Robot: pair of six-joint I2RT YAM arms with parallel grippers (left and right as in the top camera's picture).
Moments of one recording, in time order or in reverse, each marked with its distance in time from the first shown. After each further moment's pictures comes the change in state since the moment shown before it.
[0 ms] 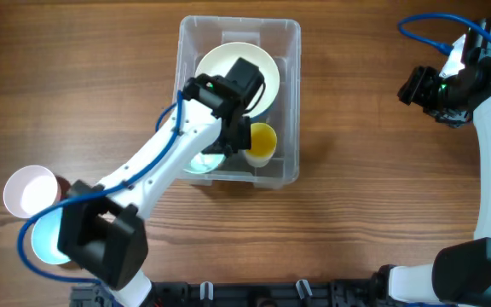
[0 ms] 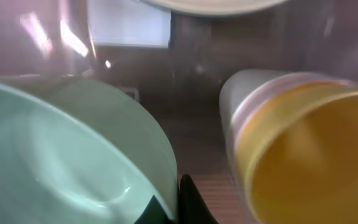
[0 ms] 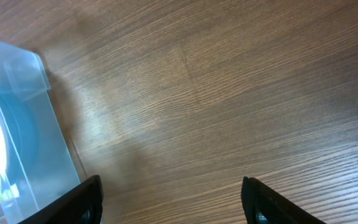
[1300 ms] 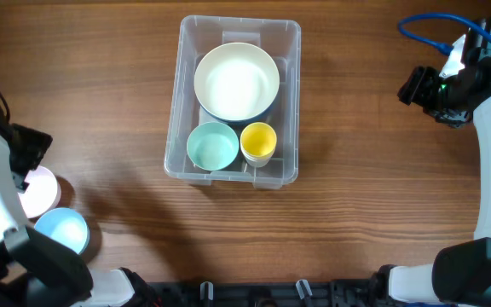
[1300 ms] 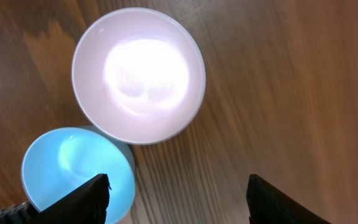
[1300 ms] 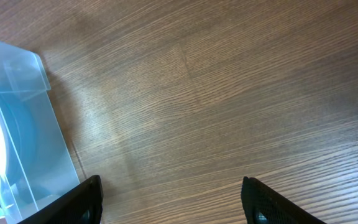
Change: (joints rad) left arm 1.148 -0.188 -0.147 0.027 -0.126 -0.063; right arm 0.000 0.000 0.000 0.000 0.000 0.000
